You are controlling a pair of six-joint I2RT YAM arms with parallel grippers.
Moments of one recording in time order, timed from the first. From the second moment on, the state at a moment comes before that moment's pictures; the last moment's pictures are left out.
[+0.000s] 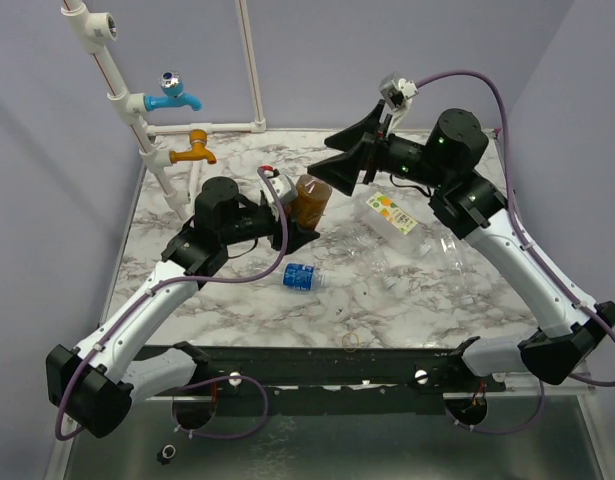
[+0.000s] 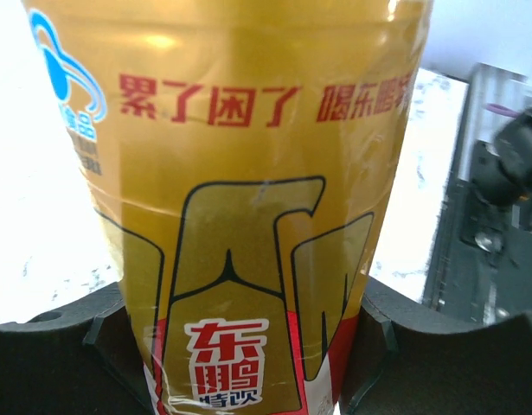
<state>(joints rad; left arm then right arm) -0.54 1.07 0.97 -0.11 0.69 0.07 0.62 1.34 1.54 -0.05 -0.64 0.30</state>
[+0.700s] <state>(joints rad) -0.54 1.09 0.95 -0.04 0.41 0.10 0.62 1.45 1.57 -0.10 -0.46 0.43</state>
